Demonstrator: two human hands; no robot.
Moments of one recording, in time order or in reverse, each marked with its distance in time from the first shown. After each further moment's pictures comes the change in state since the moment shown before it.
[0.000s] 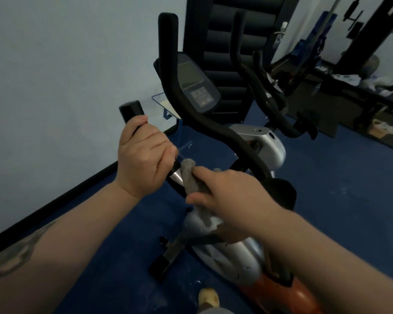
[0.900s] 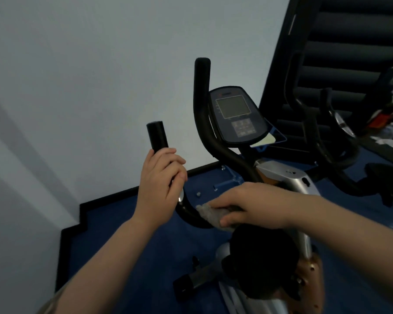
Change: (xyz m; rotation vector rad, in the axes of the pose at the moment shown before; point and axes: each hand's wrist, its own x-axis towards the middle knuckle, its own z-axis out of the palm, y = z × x) left_hand -0.003 0.074 -0.012 0.130 -0.199 -0.531; right_hand 0.055 0.114 -0.014 0.098 -0.358 -0.739
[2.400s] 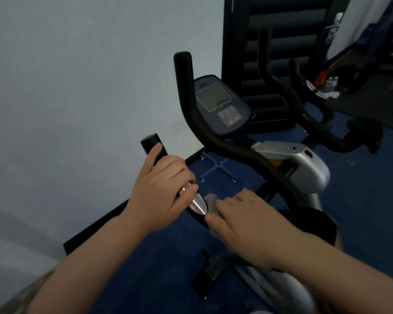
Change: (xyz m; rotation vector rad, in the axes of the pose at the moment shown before) left_hand 0.041 -0.042 -0.031 0.174 -0.305 0.503; right_hand 0.036 -0.090 0.045 -0.048 0.359 0.508
